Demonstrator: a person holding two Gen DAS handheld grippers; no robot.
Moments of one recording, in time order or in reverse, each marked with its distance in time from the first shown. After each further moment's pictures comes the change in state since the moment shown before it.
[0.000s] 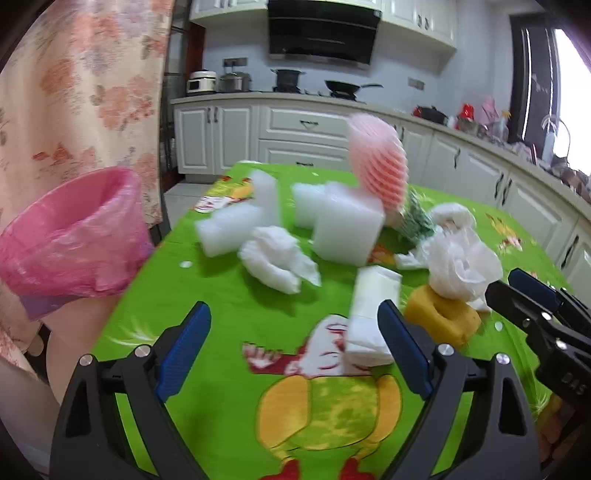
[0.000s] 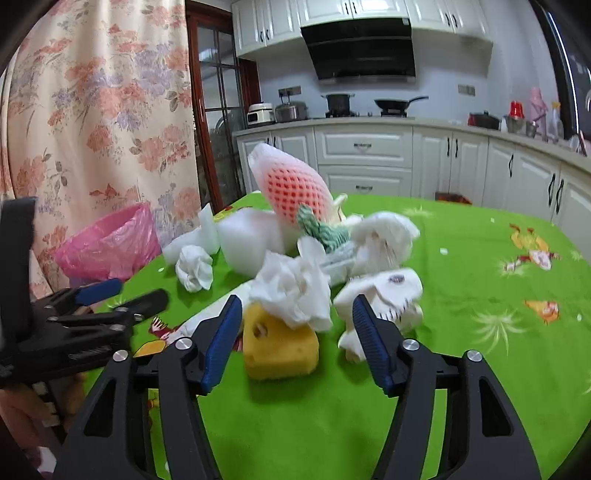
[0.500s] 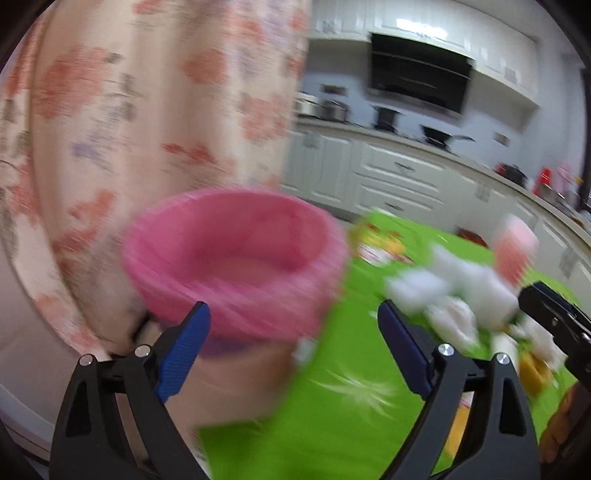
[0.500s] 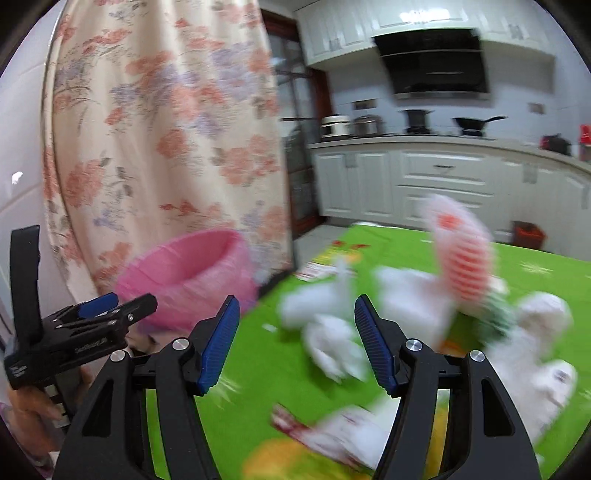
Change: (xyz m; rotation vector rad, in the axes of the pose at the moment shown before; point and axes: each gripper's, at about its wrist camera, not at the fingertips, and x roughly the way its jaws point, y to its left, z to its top) left arm -0.059 0.149 0.017 -0.211 -0.109 0.239; right arm 0.041 0.107 0.051 -0.089 -0.059 0.217
